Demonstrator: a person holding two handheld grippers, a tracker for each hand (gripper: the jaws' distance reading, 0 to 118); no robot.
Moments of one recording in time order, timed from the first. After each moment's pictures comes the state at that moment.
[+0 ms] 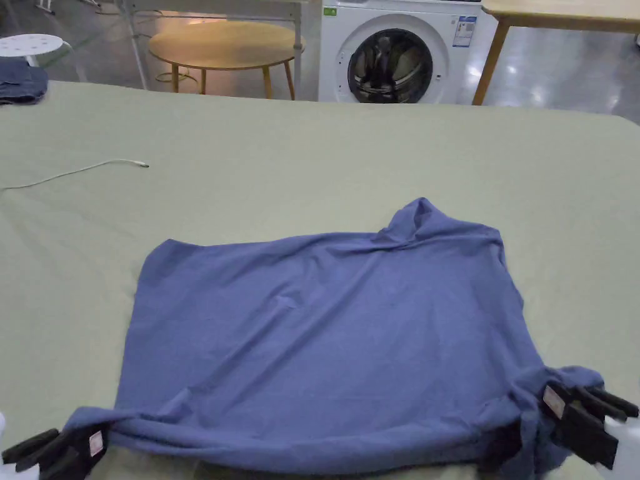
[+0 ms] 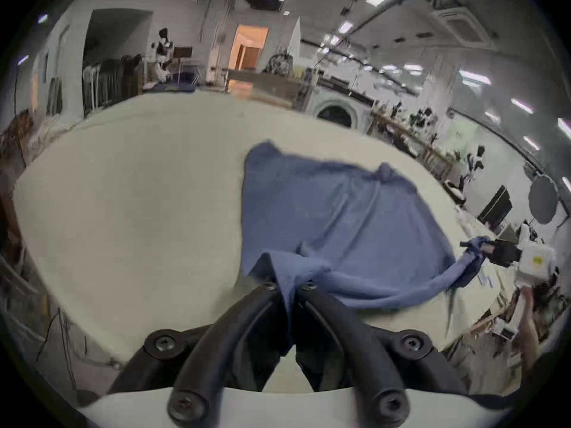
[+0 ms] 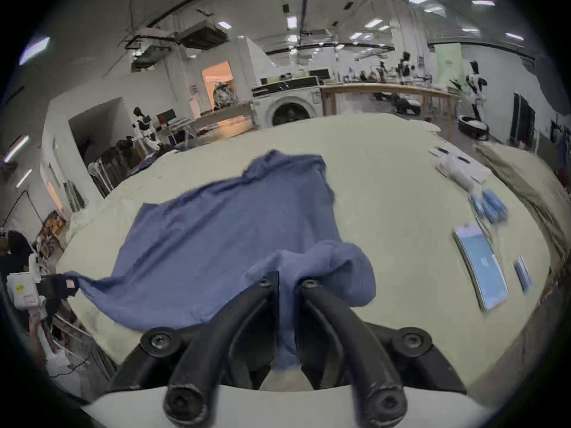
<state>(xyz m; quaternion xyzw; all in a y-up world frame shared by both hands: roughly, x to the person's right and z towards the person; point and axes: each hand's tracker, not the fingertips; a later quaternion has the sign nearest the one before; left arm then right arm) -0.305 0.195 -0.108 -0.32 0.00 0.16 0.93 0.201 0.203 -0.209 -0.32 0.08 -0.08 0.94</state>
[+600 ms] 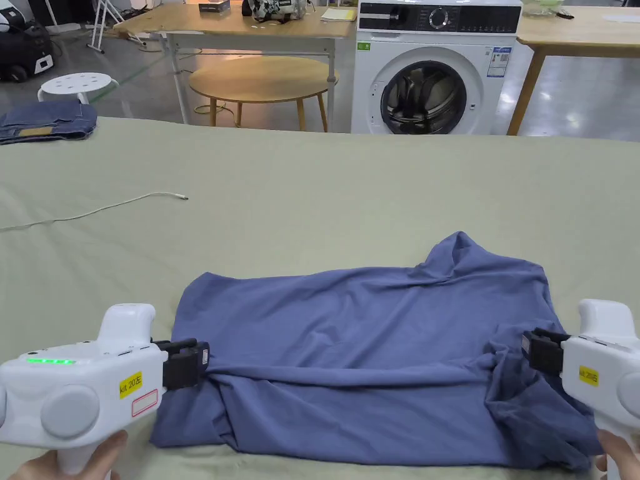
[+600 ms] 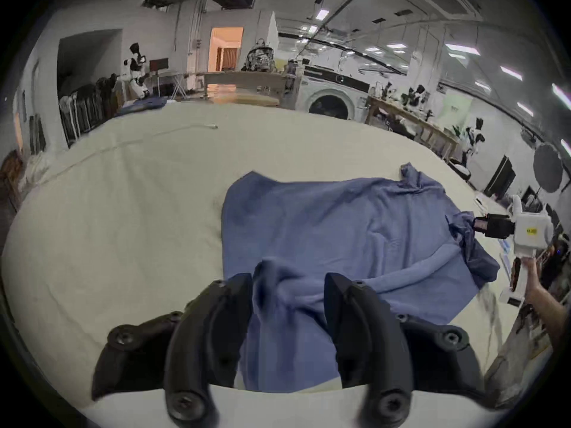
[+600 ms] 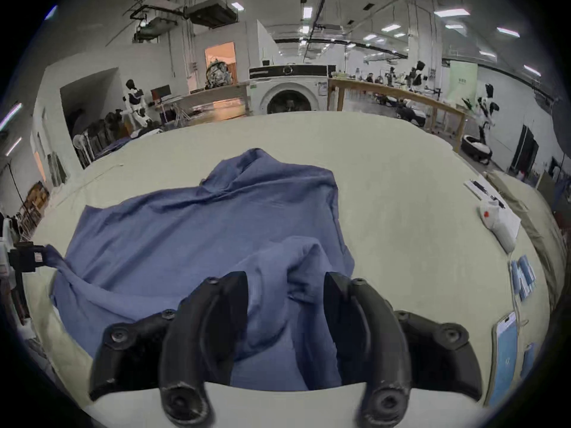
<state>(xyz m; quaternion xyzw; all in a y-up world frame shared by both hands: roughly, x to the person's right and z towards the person) -0.321 0.167 -0.261 -0.35 -0.01 0.07 0.94 0.195 0.138 -0.374 -0.34 0.06 -0.01 0.94</state>
